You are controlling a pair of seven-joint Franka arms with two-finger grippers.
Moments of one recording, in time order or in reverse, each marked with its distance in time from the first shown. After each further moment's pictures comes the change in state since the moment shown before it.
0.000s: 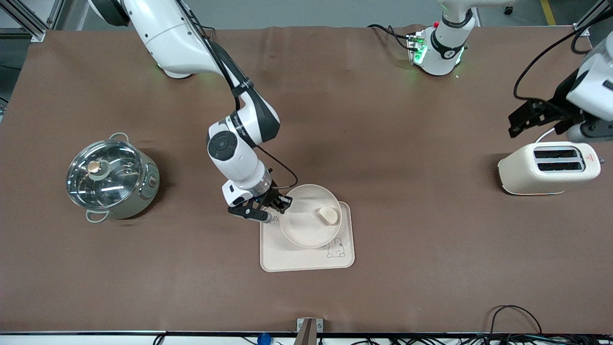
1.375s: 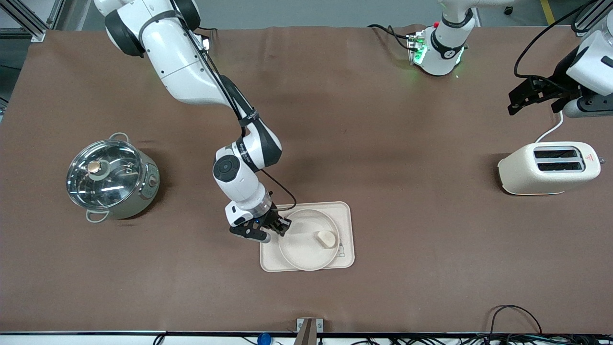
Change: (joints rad) left arm -0.035 -0.096 0.048 -0.127 -0.014 -0.002 0.013; right arm -0.033 0.194 -0.002 0.149 0.000 0.133 -0.049
